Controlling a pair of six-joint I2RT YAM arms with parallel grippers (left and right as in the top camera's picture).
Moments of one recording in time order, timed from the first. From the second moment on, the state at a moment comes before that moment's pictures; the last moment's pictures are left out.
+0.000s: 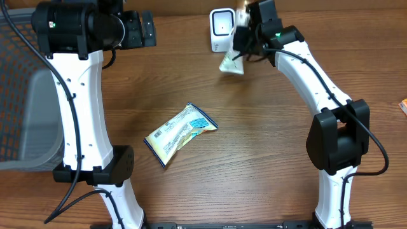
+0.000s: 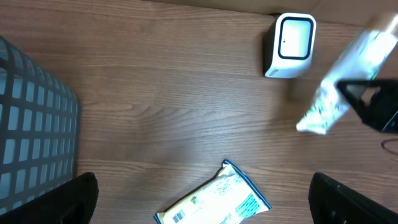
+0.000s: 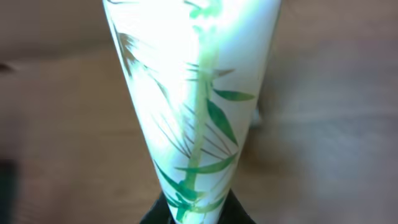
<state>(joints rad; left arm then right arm) -0.08 2.03 2.76 -1.69 0.02 -0.20 0.34 2.17 1.94 -0.62 -0.12 0.47</state>
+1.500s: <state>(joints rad) -0.08 2.03 2.76 -1.69 0.02 -0.20 0.31 2.31 1.95 -0.21 -0.35 1.02</state>
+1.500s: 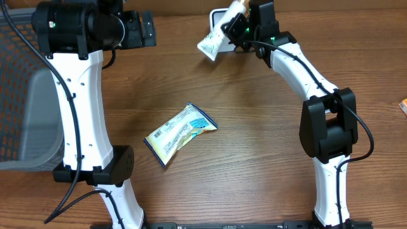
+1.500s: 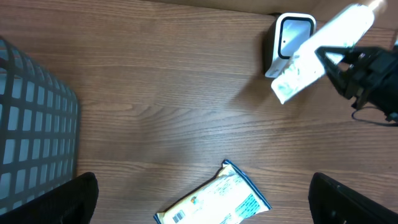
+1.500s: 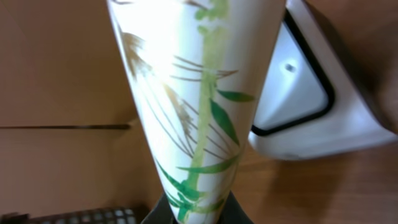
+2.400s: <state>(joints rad) -0.08 2.03 2.76 -1.69 0.02 -0.20 0.27 2.35 2.02 -0.35 -0.38 0.99</state>
